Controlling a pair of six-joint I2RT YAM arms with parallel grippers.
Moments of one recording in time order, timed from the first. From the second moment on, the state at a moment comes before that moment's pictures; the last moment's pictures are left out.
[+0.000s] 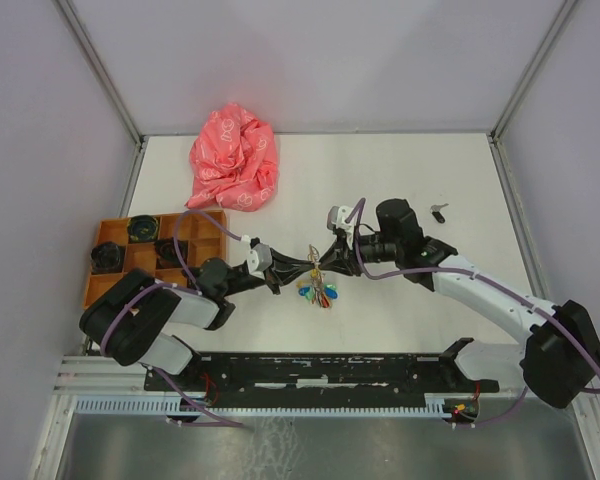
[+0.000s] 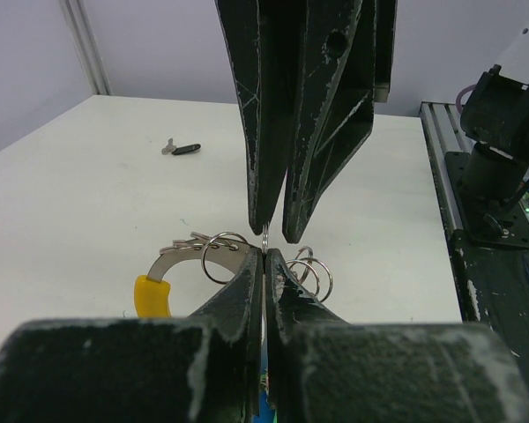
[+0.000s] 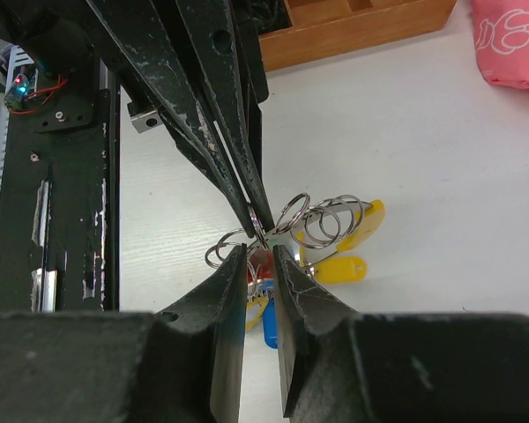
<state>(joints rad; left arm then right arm) -0.61 1.48 0.24 1.51 0.71 -0.11 0.65 1.23 0.81 -0.06 -0.74 -0.28</state>
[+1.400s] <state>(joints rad) -0.62 1.41 0.26 1.38 0.74 0.00 0.83 1.54 1.47 -0.93 -0.34 -0.55</state>
